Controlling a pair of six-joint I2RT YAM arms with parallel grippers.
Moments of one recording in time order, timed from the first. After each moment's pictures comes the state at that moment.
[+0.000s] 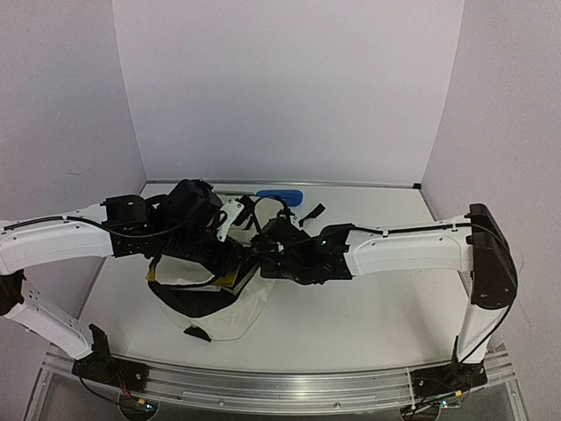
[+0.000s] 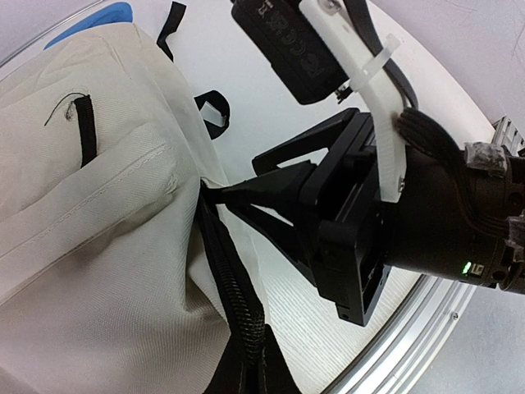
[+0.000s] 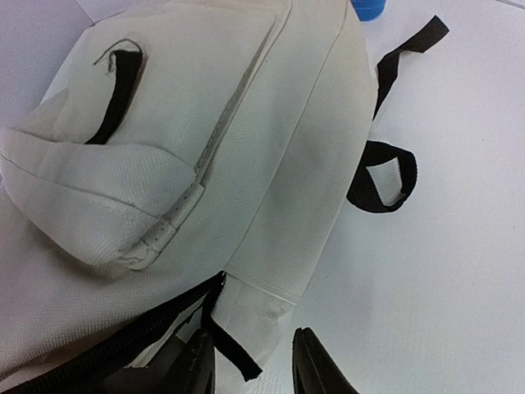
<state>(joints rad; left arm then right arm) -1.08 1.34 1.16 -0.60 -0.08 -0.34 1.17 1.91 1.45 -0.43 0.54 0.90</state>
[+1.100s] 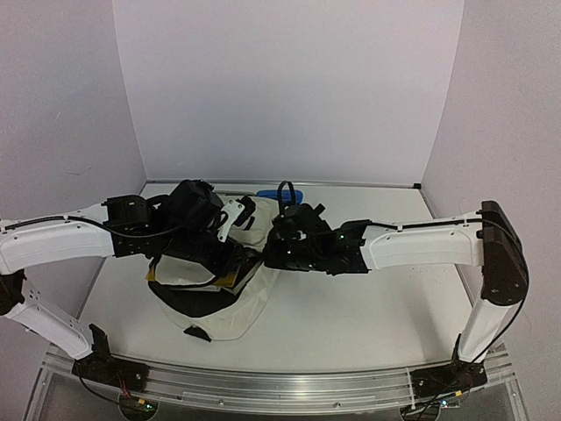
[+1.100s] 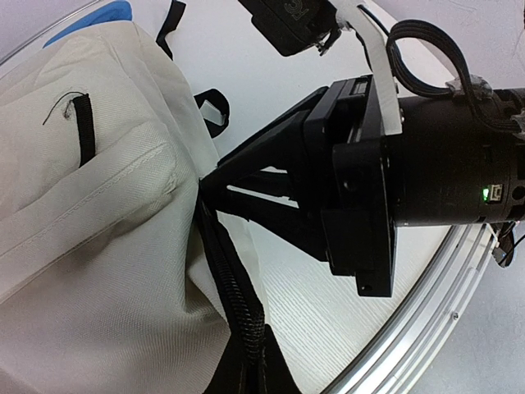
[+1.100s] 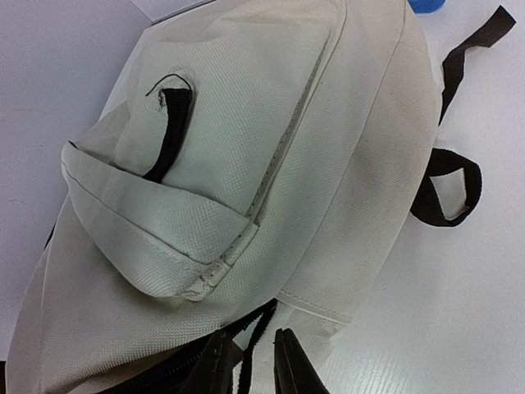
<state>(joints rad) -1.08 1.34 1.16 -0.60 -0.08 -0.34 1.09 1.83 1.33 -0.20 0.29 0.86</state>
